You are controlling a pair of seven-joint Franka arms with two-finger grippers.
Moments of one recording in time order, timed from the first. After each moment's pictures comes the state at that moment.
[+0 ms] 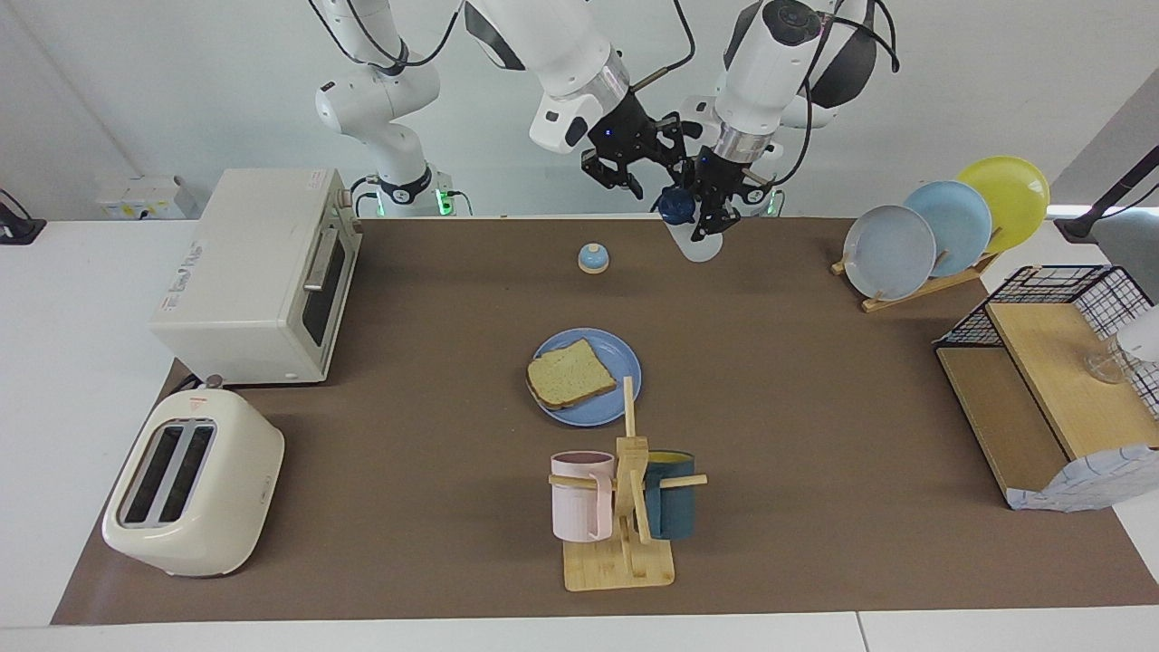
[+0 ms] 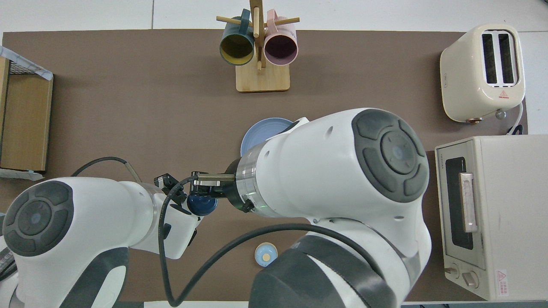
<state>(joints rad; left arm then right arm) -0.35 -0.33 -0.18 -2.18 -0.21 1.89 0.84 0.61 0.09 0.07 -1.57 0.49 1.94 0.63</state>
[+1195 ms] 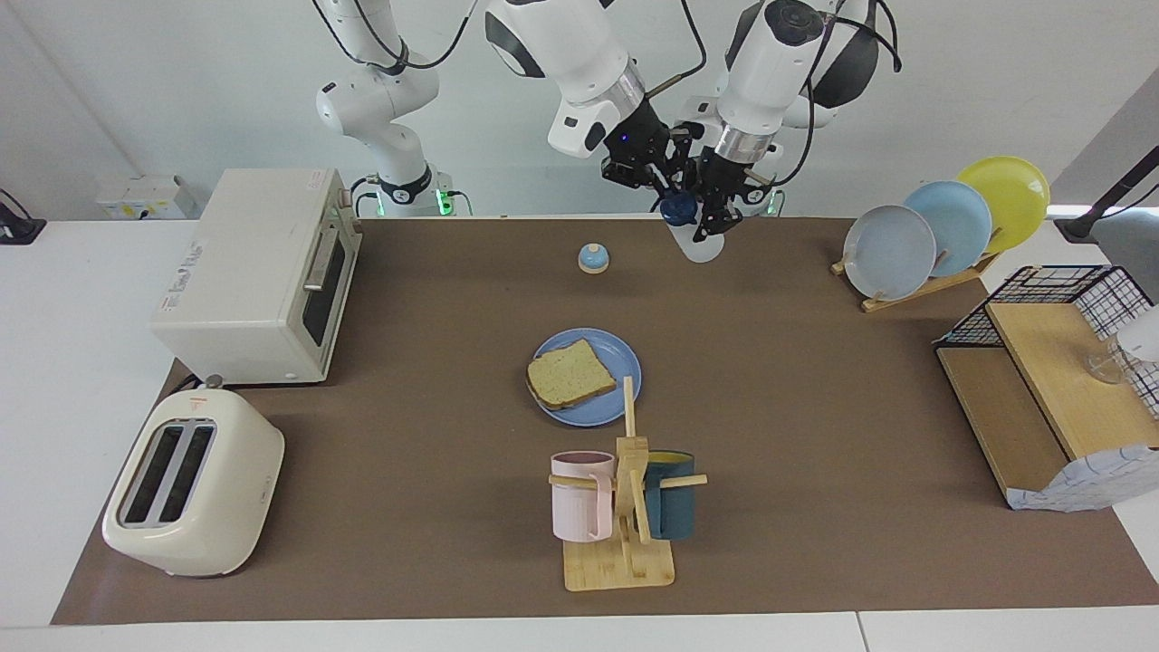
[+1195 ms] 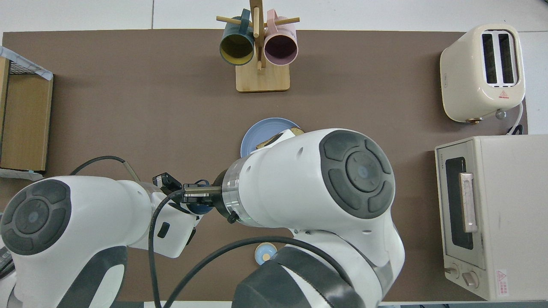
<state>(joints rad) -0.35 -0.33 -0.17 -2.18 -0.21 1.89 0.84 0.65 0.10 0.06 -1.61 0.49 1.99 0.63</state>
